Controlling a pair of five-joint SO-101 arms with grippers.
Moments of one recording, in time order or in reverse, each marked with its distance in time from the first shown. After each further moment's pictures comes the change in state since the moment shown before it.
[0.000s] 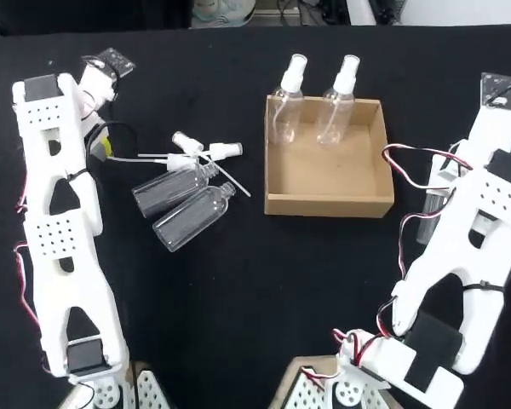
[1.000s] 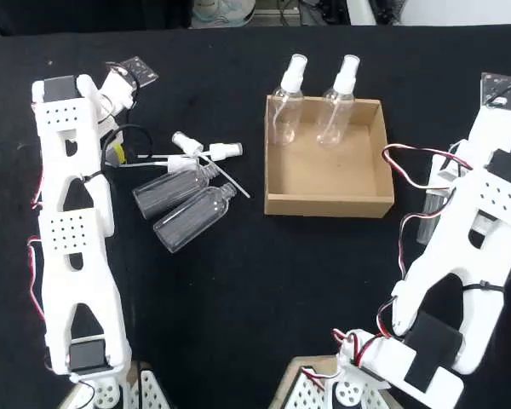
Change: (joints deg) left arm 3.4 5.6 -7.7 4.7 -6.2; right arm 0.0 0.0 0.0 0.0 0.0
